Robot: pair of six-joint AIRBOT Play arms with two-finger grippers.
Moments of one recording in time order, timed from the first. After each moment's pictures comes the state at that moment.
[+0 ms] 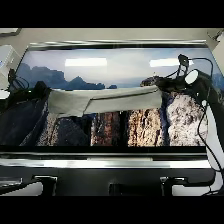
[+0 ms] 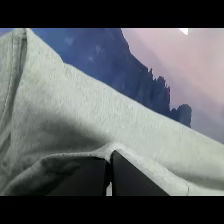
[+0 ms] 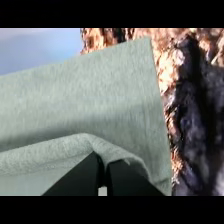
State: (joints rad) left arm 0.21 -1.38 1.13 0.75 -0.73 -1.42; right arm -0.05 -1.59 1.47 -1.24 0.89 1.54
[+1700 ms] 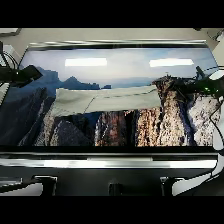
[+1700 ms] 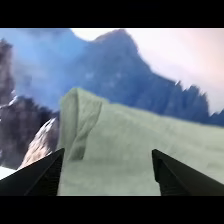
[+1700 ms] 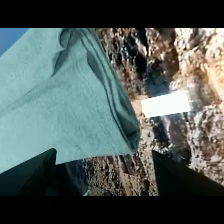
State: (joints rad) left arm 0.12 -1.41 1.56 1.37 -1.06 -1.69; right arm -0.32 -1.79 1.66 -0.97 1.30 1.56
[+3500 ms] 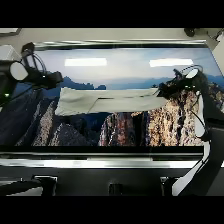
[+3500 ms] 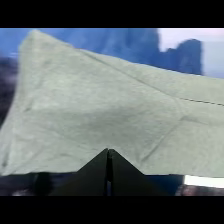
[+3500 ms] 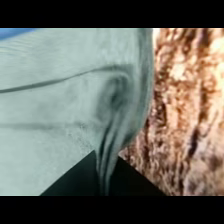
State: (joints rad) left arm -0.20 -1.43 1.56 1.52 -1.12 -1.94; right arm -0.19 -2.01 1.90 -1.09 1.35 1.52
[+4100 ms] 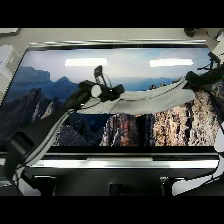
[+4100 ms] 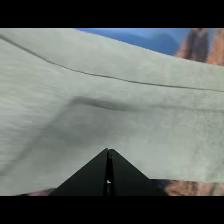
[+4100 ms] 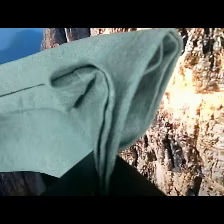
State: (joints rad) left arm -0.64 -1.89 1.79 1.32 -0.77 -2.28; right arm -0.34 -1.74 1.90 -1.21 1.49 1.57
